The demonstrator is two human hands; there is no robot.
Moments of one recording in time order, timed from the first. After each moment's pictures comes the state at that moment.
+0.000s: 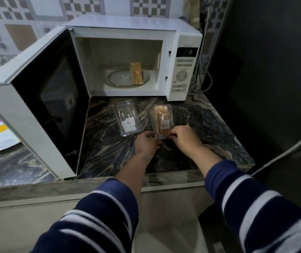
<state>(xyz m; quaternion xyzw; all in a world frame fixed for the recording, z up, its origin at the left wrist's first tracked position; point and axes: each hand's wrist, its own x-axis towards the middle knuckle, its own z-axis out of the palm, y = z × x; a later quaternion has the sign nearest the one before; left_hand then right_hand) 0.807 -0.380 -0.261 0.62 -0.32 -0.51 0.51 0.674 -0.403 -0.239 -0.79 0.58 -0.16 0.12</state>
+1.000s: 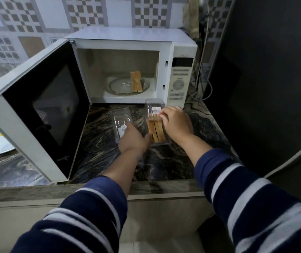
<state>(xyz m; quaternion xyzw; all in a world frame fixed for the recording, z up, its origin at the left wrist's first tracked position) 0.820 -0.387 -0.222 0.81 -0.49 -0.18 0.27 0.684 -0.433 -0.185 -0.80 0.51 -0.32 0.03</state>
